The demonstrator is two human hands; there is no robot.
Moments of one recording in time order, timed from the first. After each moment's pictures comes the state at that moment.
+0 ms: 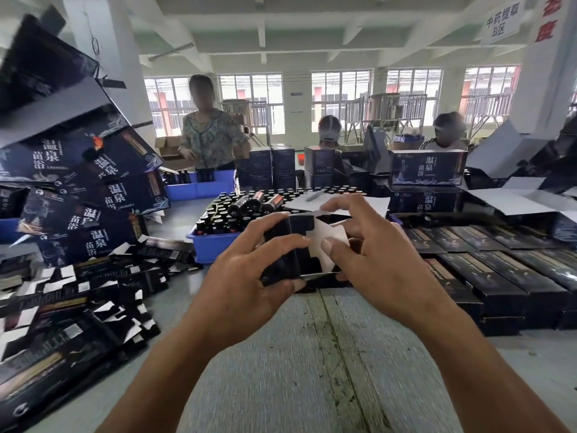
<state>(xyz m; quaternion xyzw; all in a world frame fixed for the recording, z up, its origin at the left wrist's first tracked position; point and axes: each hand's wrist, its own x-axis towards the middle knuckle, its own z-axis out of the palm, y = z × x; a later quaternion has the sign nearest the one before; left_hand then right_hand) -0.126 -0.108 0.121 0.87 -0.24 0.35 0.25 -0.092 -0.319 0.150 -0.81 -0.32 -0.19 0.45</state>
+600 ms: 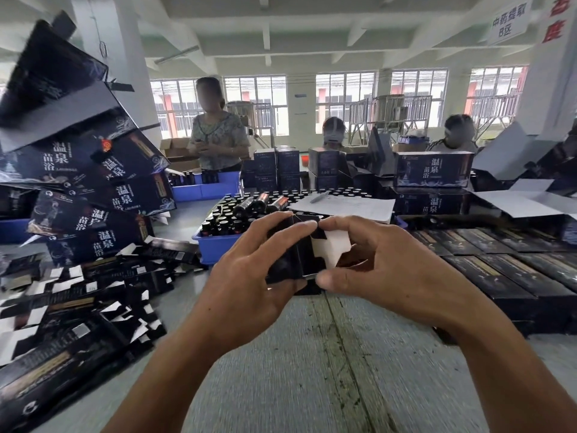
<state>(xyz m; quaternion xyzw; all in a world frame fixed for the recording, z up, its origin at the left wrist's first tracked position) -0.133 -0.109 0.127 0.87 -0.23 0.35 0.24 -0.098 -0.333 0.162 -0.85 -0.35 -0.07 0.39</state>
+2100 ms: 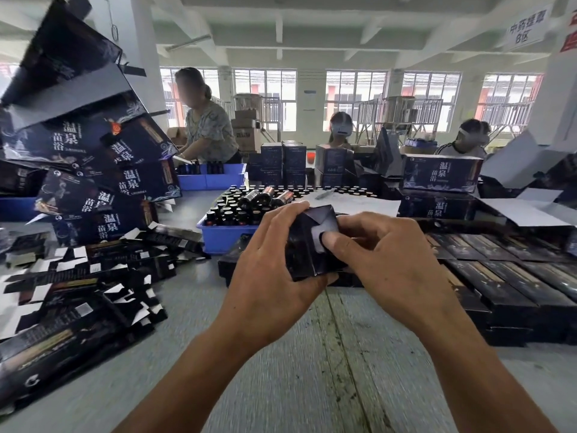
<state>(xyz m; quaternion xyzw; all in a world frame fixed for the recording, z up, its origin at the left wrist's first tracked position) -0.131 -0.140 0.115 0.84 -0.15 0.39 0.36 -0.104 -0.310 0.153 -0.78 -0.26 -0.16 0.54</state>
